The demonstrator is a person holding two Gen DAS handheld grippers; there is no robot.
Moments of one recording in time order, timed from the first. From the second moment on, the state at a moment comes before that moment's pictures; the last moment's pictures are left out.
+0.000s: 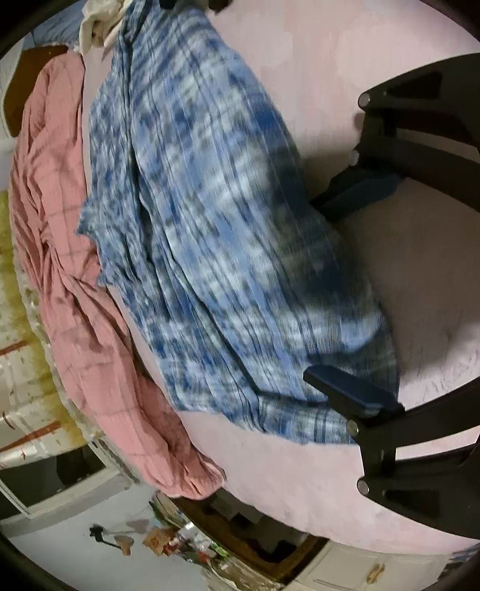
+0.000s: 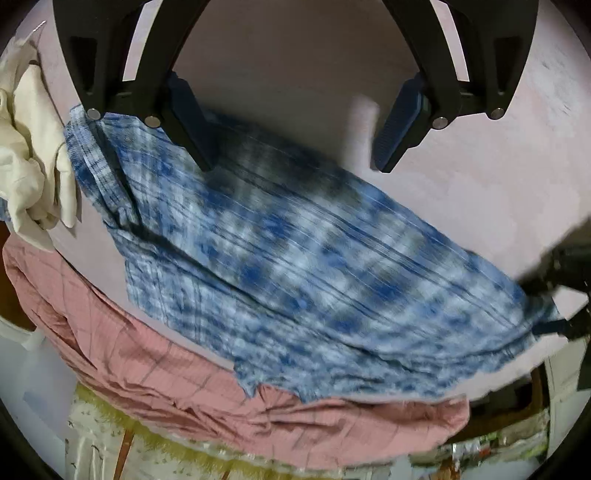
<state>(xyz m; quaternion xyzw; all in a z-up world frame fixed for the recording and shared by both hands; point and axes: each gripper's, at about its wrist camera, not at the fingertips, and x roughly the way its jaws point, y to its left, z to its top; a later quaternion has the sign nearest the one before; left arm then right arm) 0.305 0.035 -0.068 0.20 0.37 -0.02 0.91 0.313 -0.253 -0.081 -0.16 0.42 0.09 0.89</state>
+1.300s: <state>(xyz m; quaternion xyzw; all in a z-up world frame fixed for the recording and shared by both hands) 0.148 0.053 0.000 0.10 0.27 -0.03 0.96 0.150 -0.344 -0.022 -0.04 0.33 0.00 0.94</state>
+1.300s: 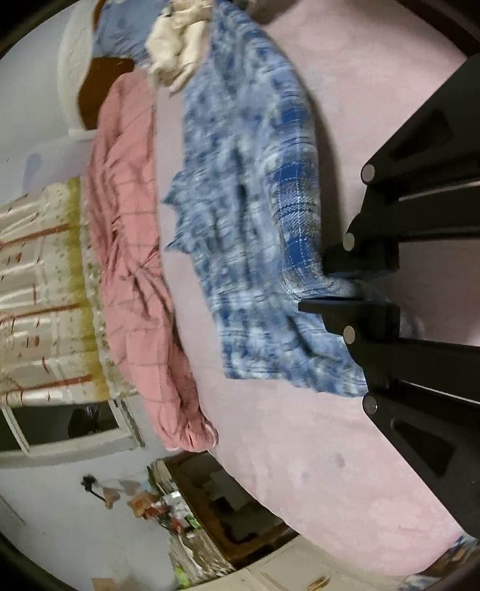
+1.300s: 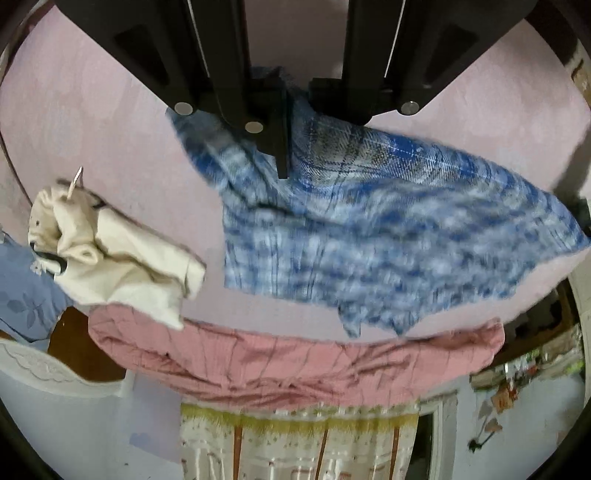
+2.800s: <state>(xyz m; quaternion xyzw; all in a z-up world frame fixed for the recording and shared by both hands) 0.406 0.047 -0.021 0.09 0.27 0.01 0.96 0.405 -0.354 -0.040 -0.02 0.35 0.01 0.94</state>
